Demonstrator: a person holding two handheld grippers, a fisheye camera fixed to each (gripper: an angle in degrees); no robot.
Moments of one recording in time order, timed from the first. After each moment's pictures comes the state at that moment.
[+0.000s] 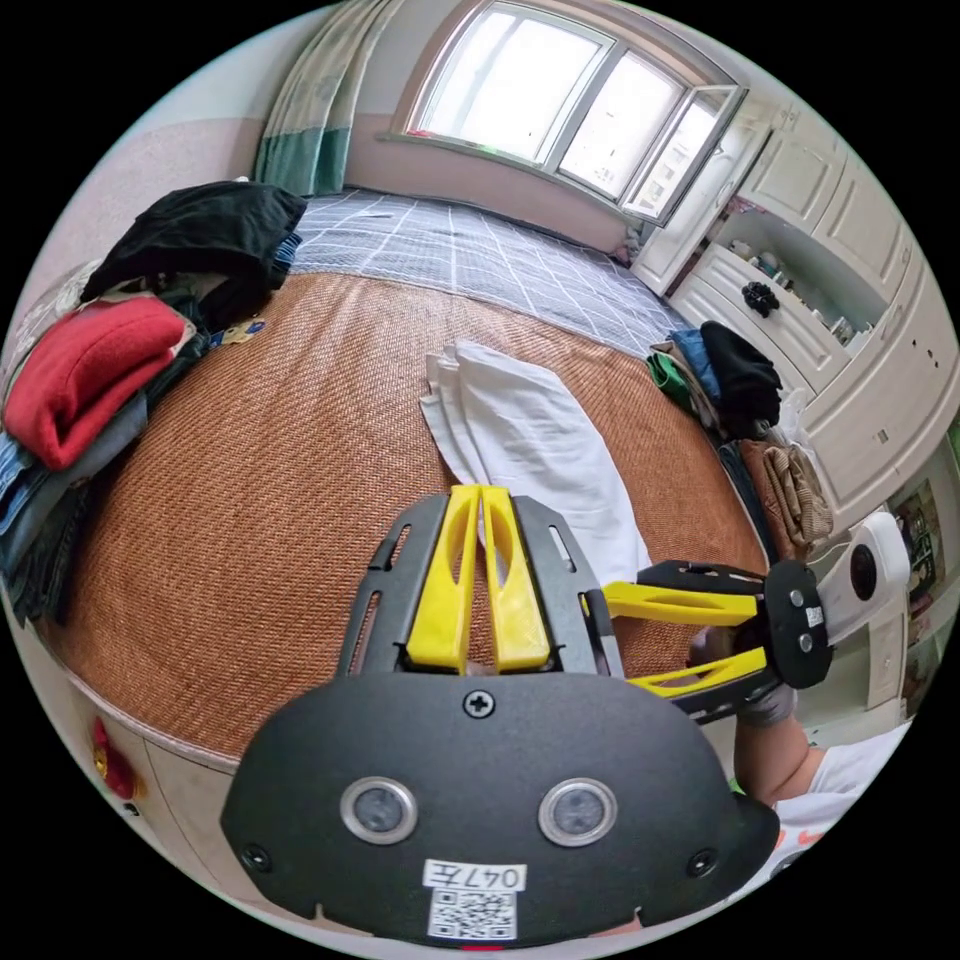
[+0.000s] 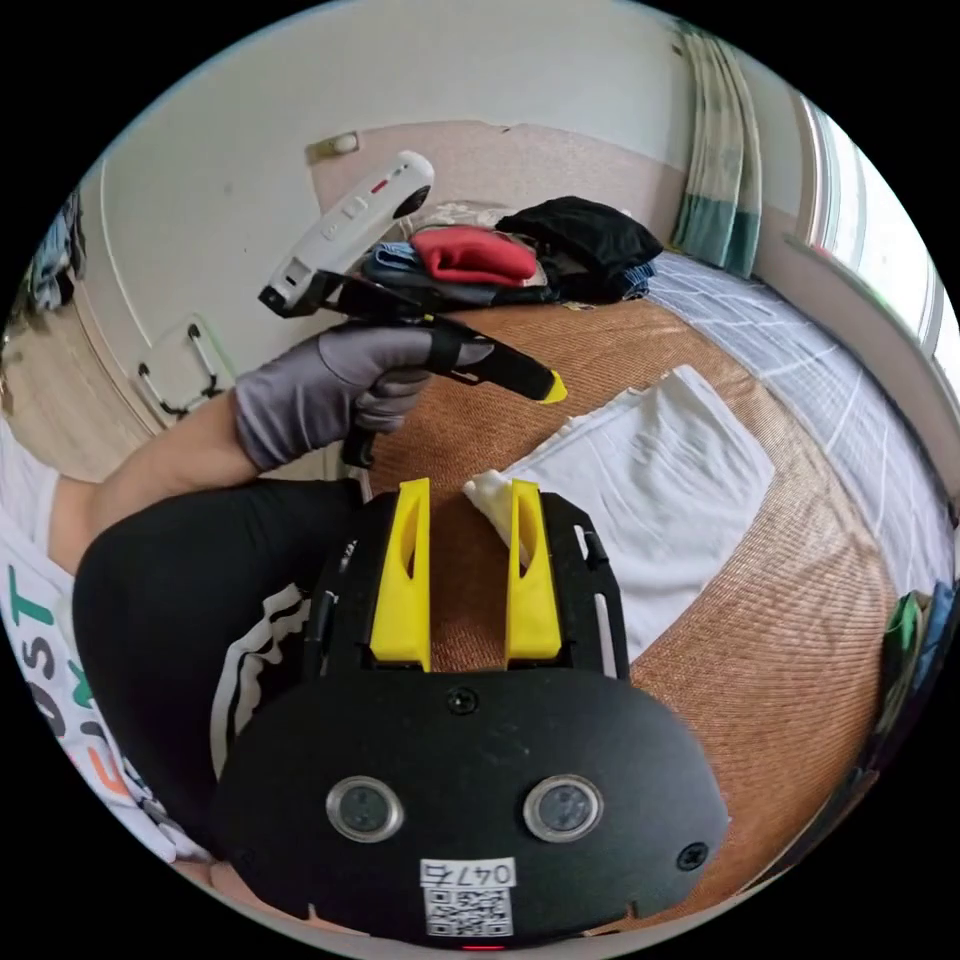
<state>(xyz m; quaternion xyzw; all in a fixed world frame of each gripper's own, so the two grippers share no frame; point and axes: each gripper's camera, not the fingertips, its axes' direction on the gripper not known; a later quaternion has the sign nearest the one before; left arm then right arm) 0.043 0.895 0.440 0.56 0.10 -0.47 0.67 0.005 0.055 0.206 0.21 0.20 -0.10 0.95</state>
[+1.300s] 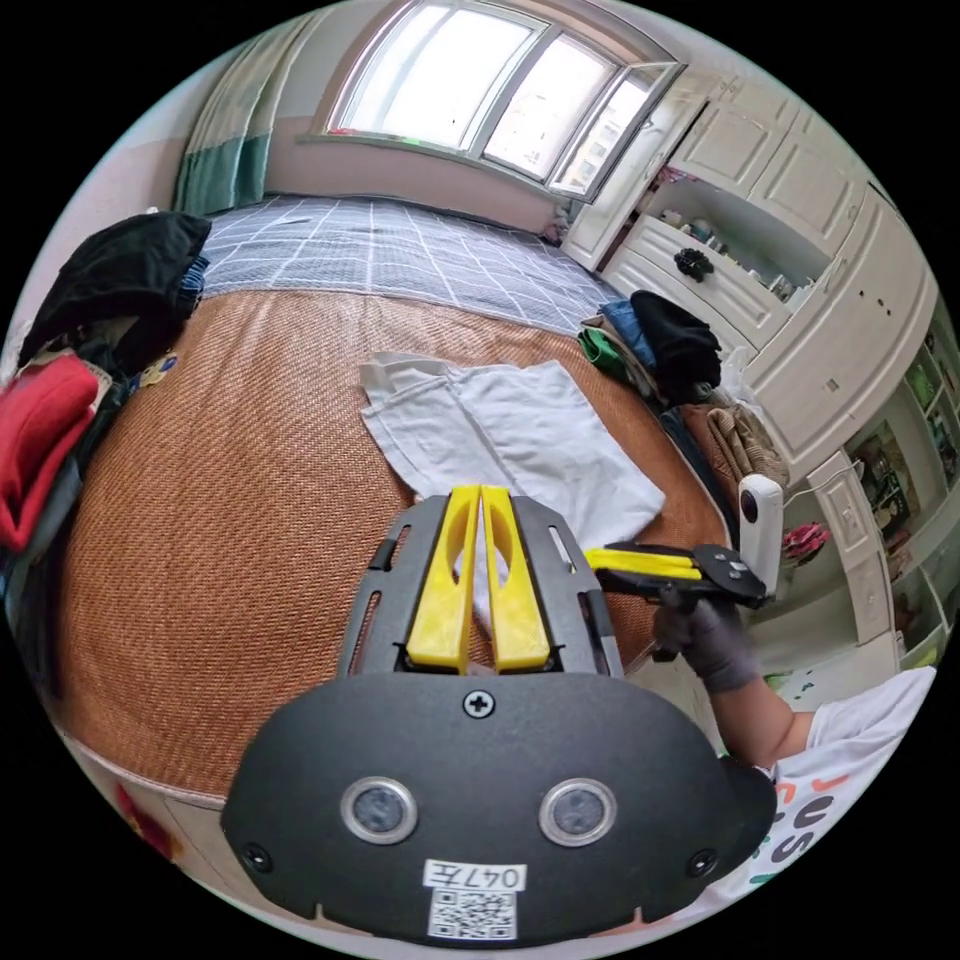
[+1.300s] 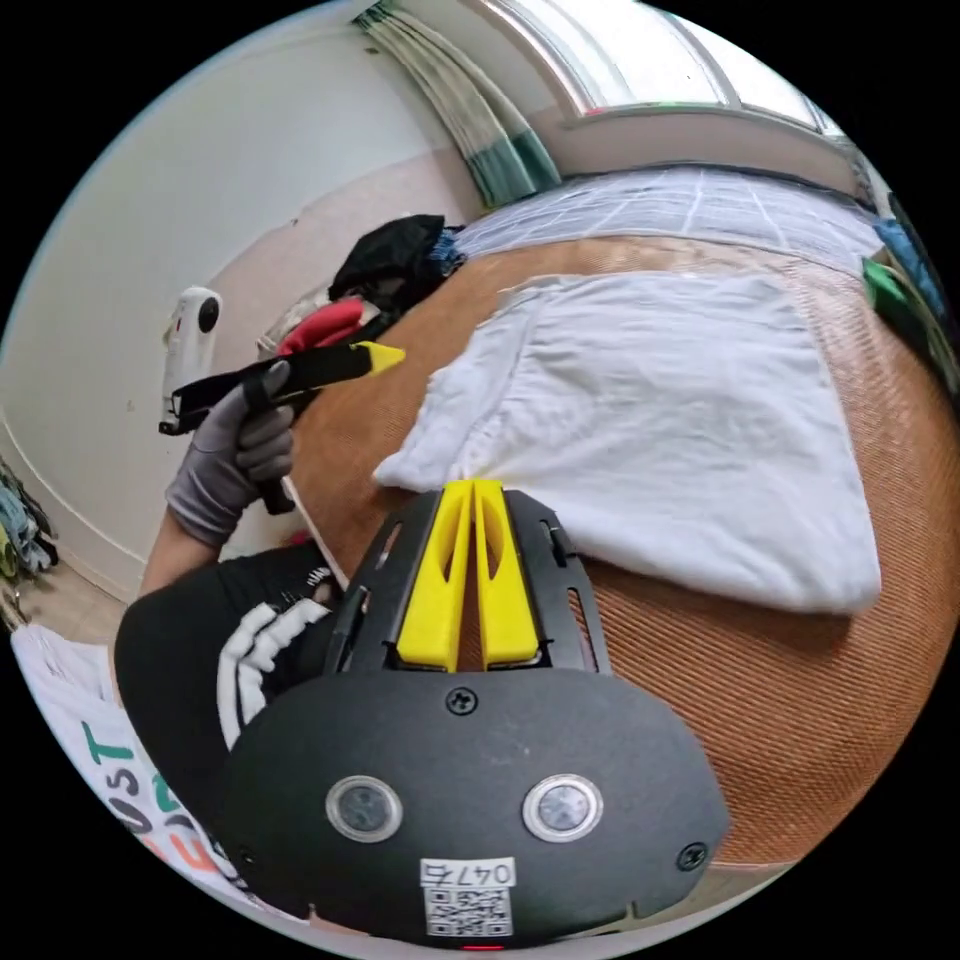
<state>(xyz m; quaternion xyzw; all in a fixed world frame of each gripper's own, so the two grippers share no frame) 0.025 0.724 0.423 0.58 0.10 -0.39 0.71 0.163 0.250 0.247 0.30 0.08 0.17 0.93</state>
